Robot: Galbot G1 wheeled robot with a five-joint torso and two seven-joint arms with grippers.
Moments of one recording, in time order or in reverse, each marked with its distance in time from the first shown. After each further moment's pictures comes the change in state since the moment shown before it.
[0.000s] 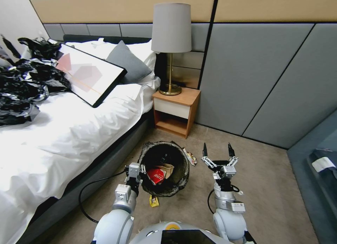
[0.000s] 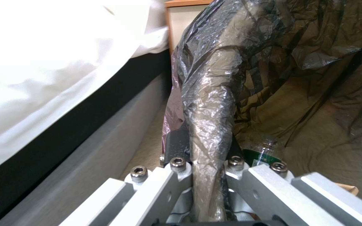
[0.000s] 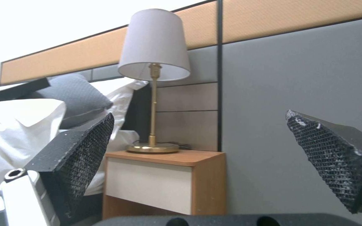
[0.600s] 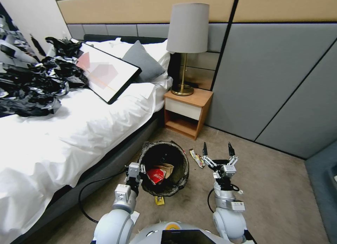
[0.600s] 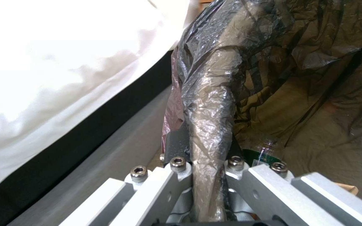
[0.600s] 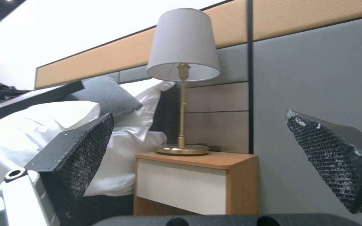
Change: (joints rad) left arm -0.002 0.002 -0.001 0.001 0.000 0.000 0.000; right arm 0.008 -0.001 0.001 -0.002 0.001 -0.006 -0.002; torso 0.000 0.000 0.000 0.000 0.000
